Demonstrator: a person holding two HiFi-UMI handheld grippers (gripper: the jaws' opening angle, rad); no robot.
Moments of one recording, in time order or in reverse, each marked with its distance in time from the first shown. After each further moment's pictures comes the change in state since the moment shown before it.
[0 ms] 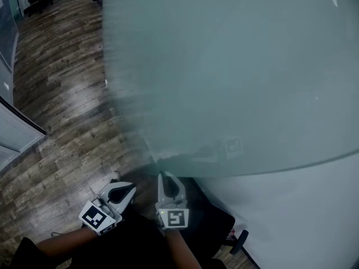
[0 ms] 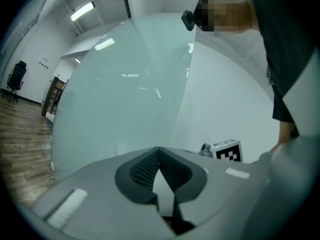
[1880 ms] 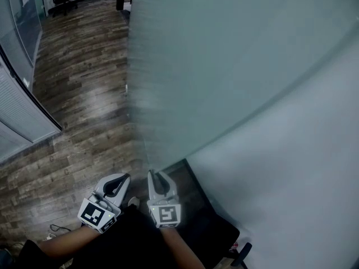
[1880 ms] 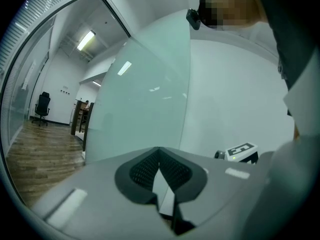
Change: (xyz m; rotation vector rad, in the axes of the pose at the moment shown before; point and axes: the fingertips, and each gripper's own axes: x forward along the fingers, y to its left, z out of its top) left arm -0.056 0.016 0.038 0.089 -0.084 0.306; right arm 0.007 0.080 0.004 -0.009 0.002 0.221
